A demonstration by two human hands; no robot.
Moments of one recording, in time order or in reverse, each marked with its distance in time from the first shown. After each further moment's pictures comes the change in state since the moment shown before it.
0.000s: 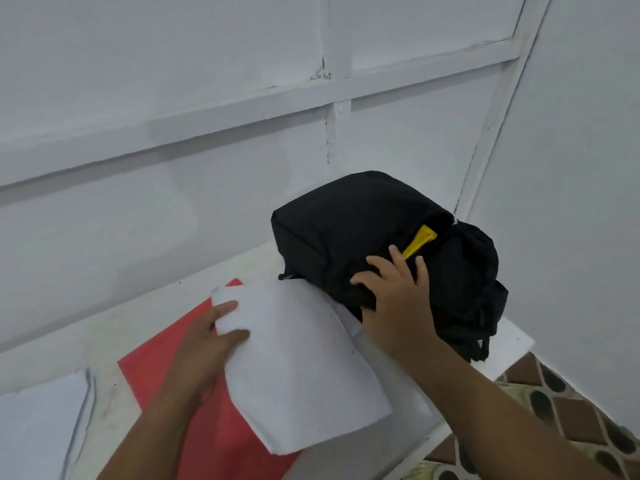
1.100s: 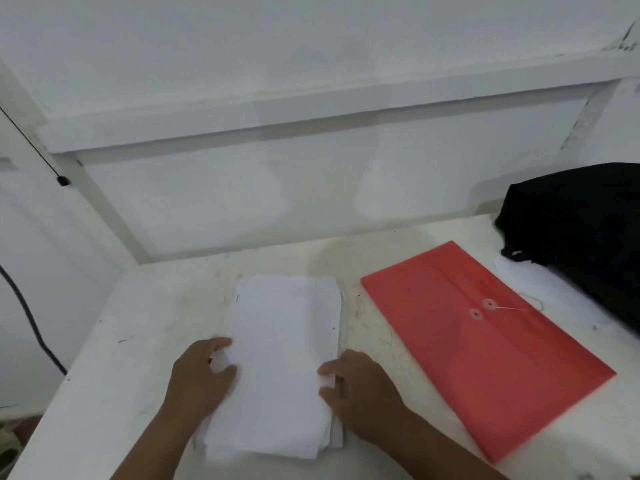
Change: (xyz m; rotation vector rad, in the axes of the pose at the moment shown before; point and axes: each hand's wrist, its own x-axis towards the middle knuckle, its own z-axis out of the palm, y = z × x) left_hand -0.126 -0.150 -0.383 0.626 0.454 -0.055; right_hand -0.159 -0.377 0.127 0.501 -0.805 -0.198
